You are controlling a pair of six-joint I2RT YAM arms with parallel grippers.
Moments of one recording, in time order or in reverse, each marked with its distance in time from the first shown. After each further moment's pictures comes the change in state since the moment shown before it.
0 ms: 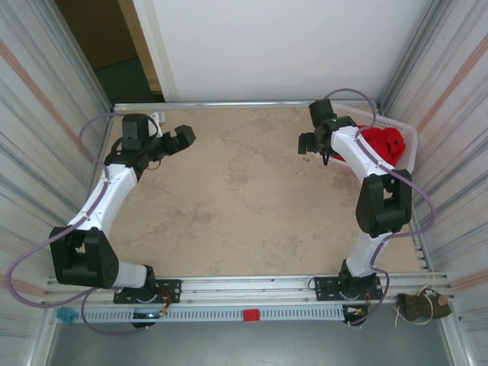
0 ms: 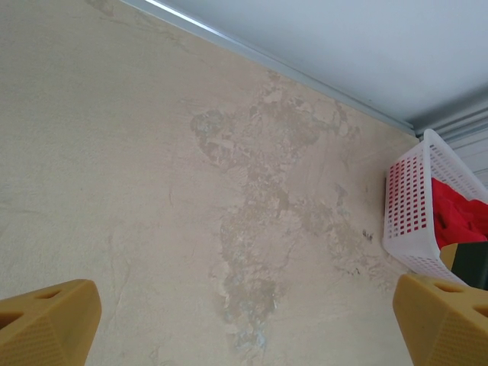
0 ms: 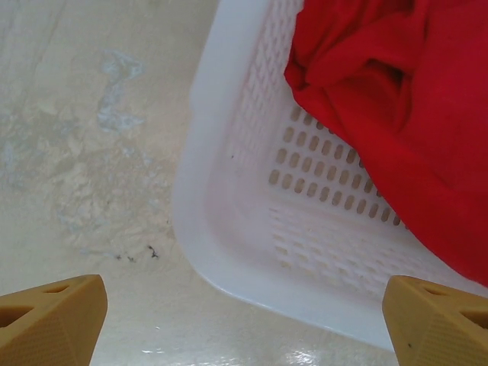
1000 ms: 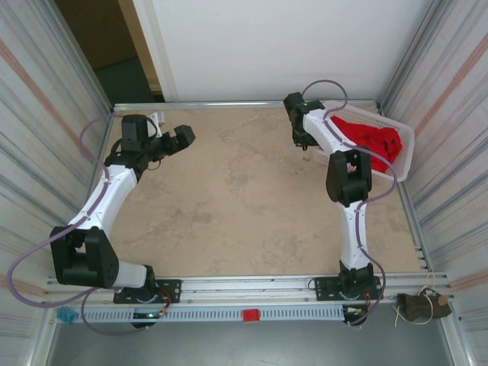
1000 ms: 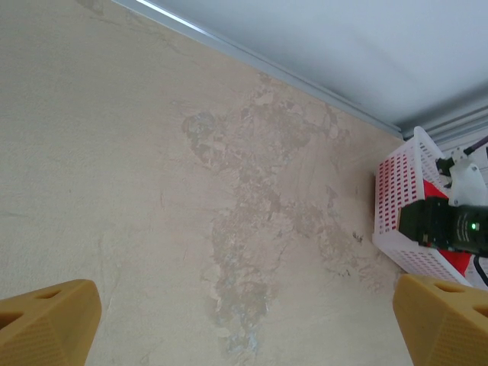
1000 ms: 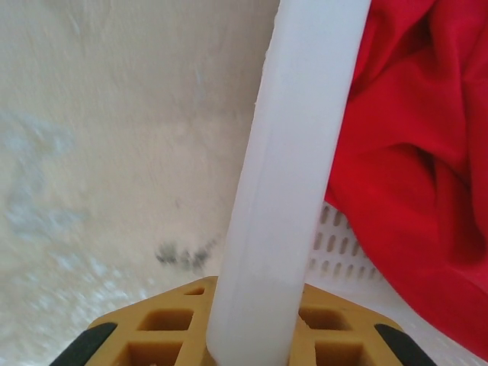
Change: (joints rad) left arm 0.011 0.000 -0.016 0.041 0.028 -0.023; right arm 0.059 0.504 0.595 -0.291 0.217 0.158
